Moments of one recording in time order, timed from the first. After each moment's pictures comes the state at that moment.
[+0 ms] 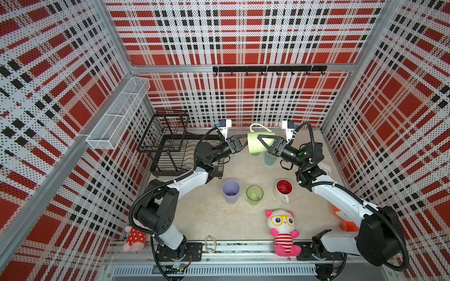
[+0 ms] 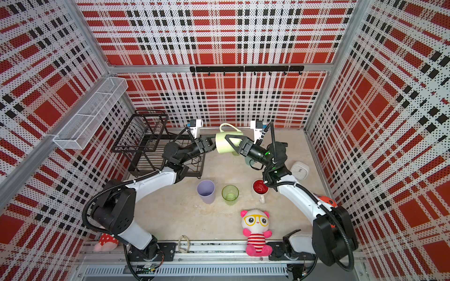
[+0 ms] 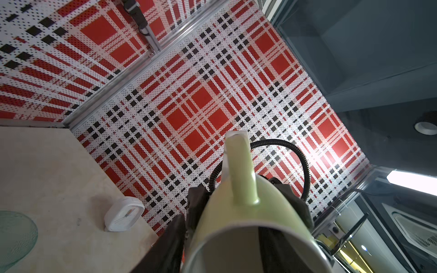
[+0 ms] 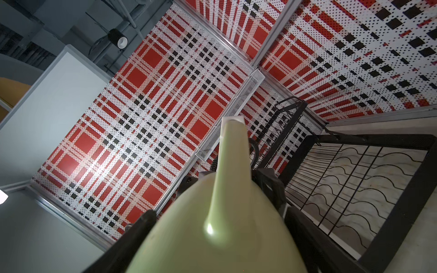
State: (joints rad) left arm -0.47 1.61 0.99 1.09 0.70 -1.23; right arm 0.42 1.33 0.91 0.74 -0.66 1.14
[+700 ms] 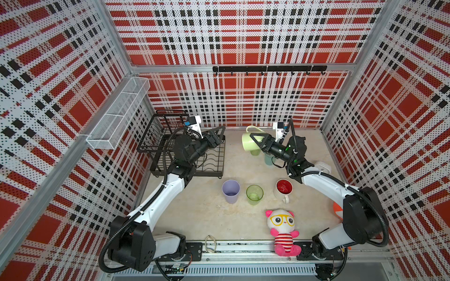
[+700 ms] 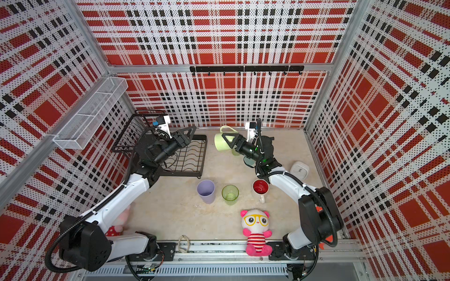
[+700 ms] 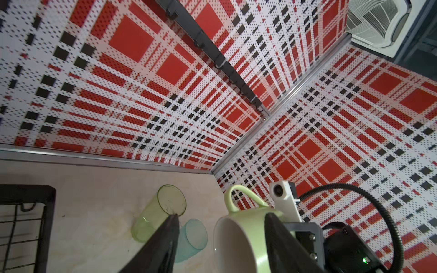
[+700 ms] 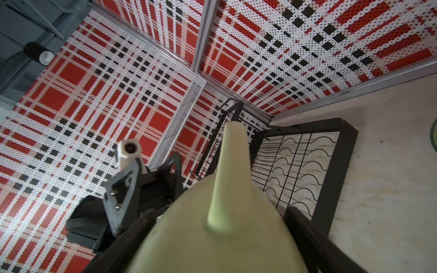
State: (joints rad) left arm -0.29 1.26 1.04 0.32 0.34 -0.70; right arm 0.46 1.54 1.03 0.57 -0.51 1.01
